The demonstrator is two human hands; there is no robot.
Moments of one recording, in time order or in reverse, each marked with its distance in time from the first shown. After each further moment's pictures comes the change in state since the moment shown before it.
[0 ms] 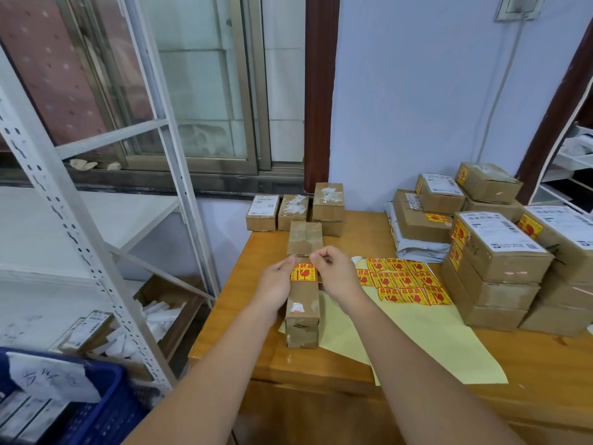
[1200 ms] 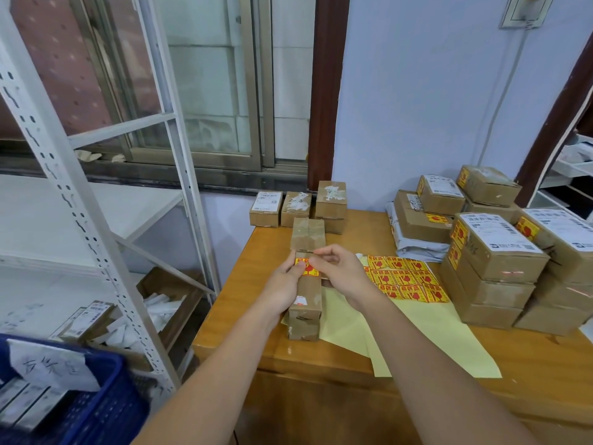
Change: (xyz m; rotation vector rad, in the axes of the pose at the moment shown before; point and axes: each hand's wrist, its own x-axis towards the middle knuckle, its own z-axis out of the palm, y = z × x) left_hand 0.007 -0.024 -0.004 0.071 -0.130 0.061; right_hand -0.012 -0.002 -0.016 0.224 -0.162 0.077
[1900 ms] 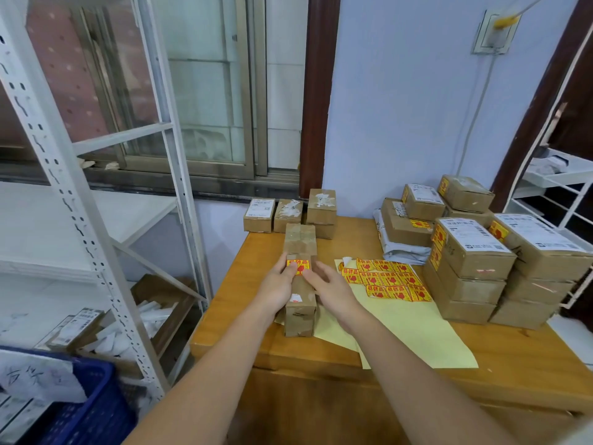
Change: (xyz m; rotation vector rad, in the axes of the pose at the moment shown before) left_hand -0.005 0.002 0.003 0.001 0.027 0.000; right_hand -0.049 -0.006 0.012 -0.068 -0.024 0.075
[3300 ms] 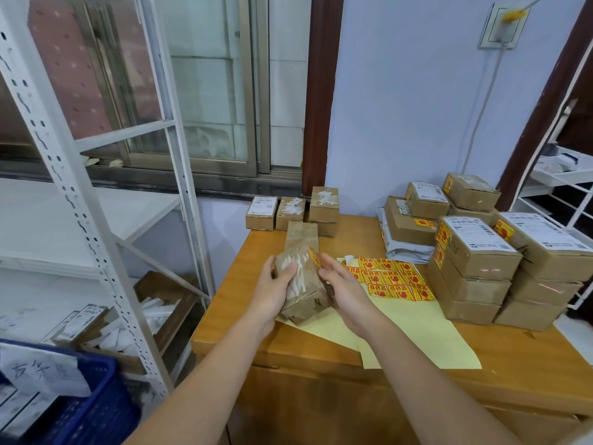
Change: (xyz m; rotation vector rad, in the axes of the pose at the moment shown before) left_hand -0.023 -0.004 -0.002 -0.289 0.077 -0.005; right_hand -0.024 -0.016 -0.013 0.265 -0.058 0.050
